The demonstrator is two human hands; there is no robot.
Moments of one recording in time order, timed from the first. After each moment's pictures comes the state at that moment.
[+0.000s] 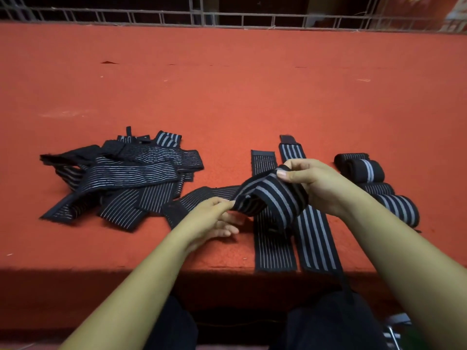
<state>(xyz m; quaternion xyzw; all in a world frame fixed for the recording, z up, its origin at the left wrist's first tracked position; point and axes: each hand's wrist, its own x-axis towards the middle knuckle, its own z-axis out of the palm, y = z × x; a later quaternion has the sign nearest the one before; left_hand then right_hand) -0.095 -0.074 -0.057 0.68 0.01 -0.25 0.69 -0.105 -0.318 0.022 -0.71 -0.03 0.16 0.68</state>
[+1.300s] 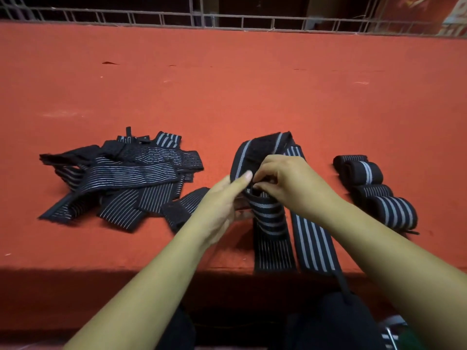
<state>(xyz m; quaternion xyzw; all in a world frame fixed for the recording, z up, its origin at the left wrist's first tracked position) -0.112 -0.104 -0.013 0.59 -0.09 -0.20 0.78 -0.112 -0.275 0.031 -0.93 -0.26 -0.16 0.21</state>
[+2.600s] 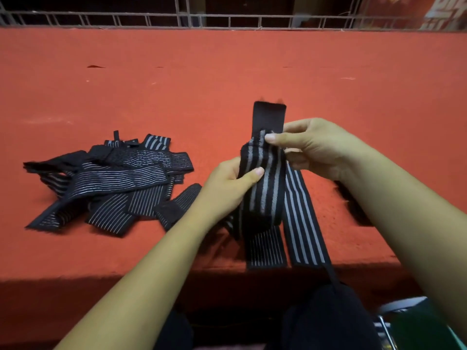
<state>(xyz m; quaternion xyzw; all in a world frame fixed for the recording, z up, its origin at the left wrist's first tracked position) -0.106 -0.124 0.017 0.74 -0.24 -0.03 0.62 -0.109 -0.313 0.092 -0.74 0.00 0.09 0.66</state>
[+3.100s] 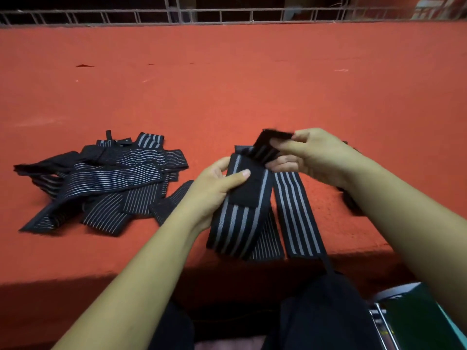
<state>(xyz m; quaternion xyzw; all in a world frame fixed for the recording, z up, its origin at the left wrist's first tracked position) -0.117 -0.115 0.019 0.59 -0.12 -0.21 0.78 -0.114 -0.332 0.061 -0.72 0.00 0.06 0.70</state>
